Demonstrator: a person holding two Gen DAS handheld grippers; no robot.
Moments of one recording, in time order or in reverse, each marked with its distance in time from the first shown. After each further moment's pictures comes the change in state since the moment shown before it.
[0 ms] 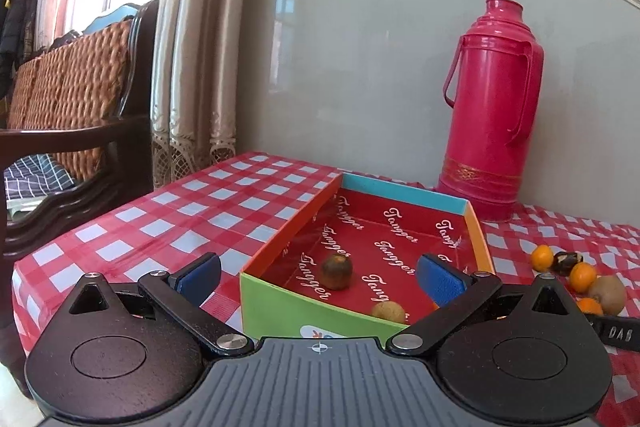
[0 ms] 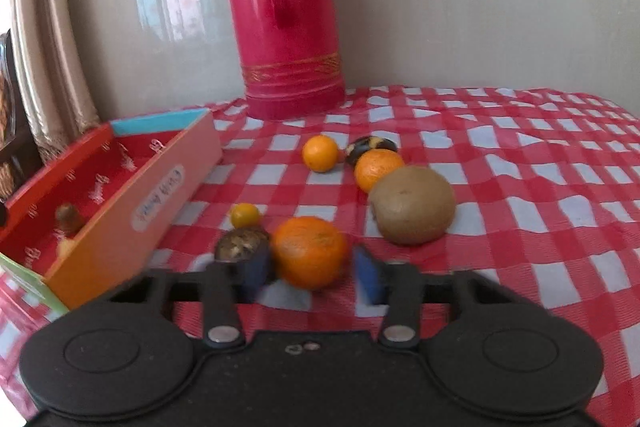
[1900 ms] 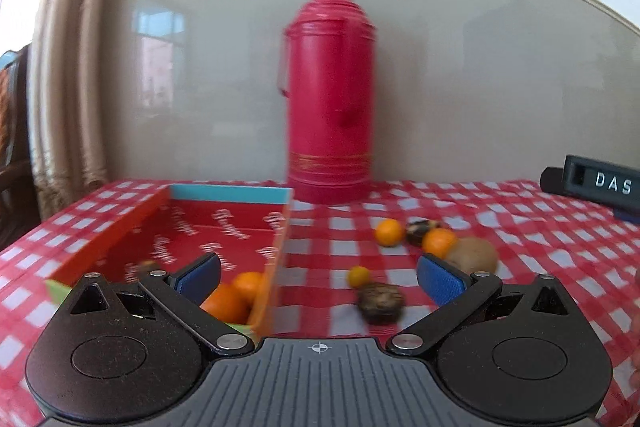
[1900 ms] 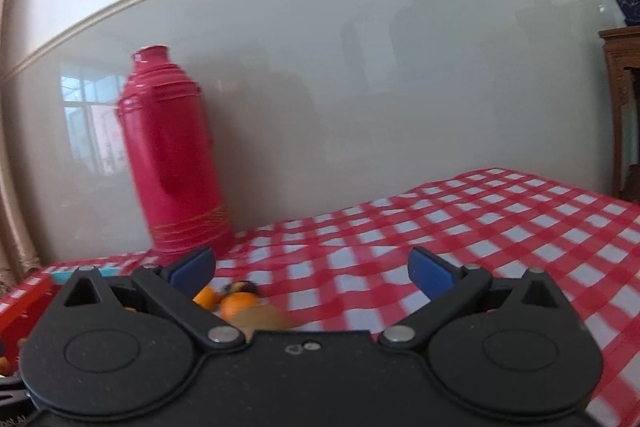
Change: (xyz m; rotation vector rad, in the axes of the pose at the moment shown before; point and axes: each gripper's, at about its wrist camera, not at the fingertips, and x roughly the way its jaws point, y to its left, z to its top) left arm -0.029 -0.119 -0.018 0.193 -0.034 -0.295; right arm -0.082 -0.087 0.002 0.177 -0.396 -0.209
